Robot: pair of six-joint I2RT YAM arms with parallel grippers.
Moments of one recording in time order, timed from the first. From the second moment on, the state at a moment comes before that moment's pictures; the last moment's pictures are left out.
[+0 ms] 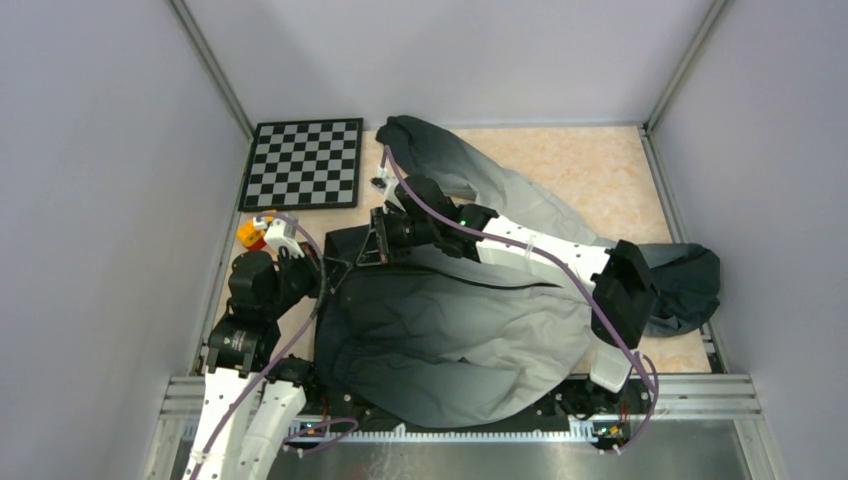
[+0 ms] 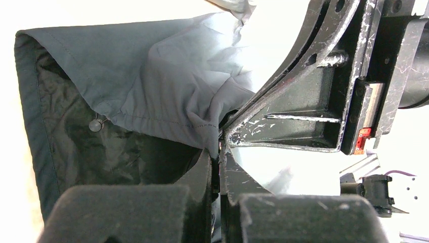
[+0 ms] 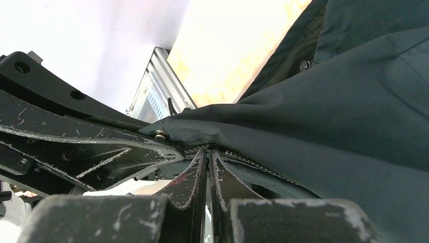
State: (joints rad) left arm -0.14 0.49 0.71 -0.58 0.37 -0.51; right arm 1.00 1.79 1.54 -0.28 -0.35 0.73
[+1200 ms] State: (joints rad) left arm -0.14 0.49 0.71 -0.61 0.34 -0.54; right arm 1.00 1.79 1.48 -0.22 -0.40 0.75
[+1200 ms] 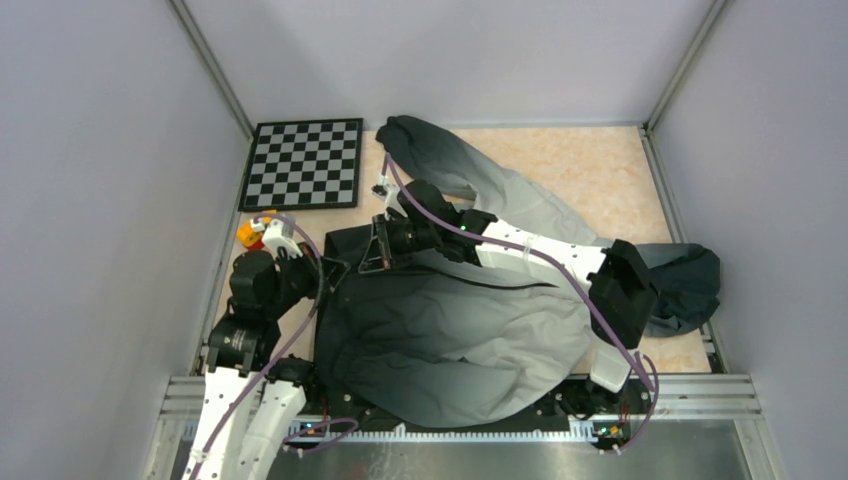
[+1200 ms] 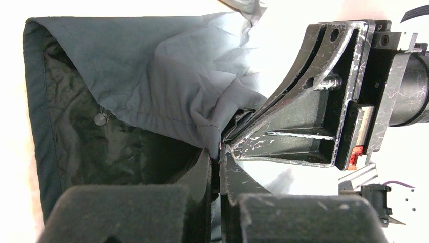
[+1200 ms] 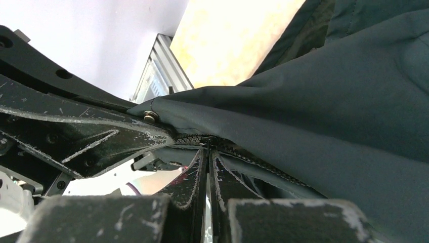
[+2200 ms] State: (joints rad) left arm -0.15 0.44 0.71 -0.68 0.23 -0.56; right arm 0.96 1.67 1.26 -0.32 -0.28 0.79
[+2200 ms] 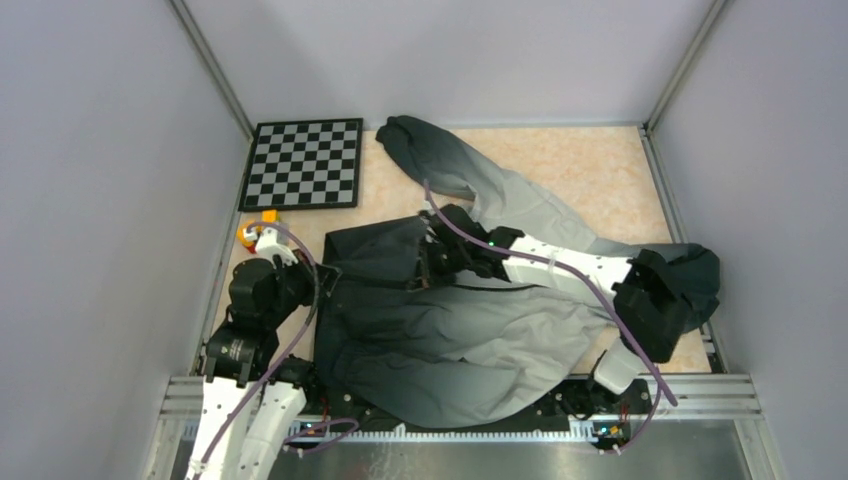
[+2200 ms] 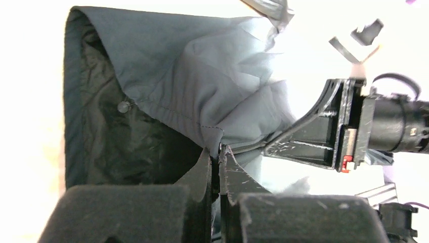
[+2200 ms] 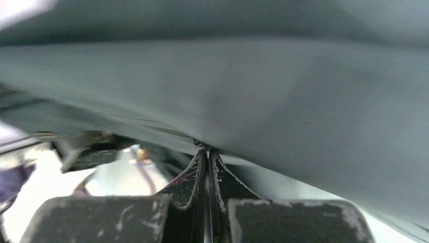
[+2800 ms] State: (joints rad) left arm -0.18 0.43 0.71 -0.66 -0.04 -0.53; right arm 0.34 1.47 1.00 -0.90 0.32 0.54
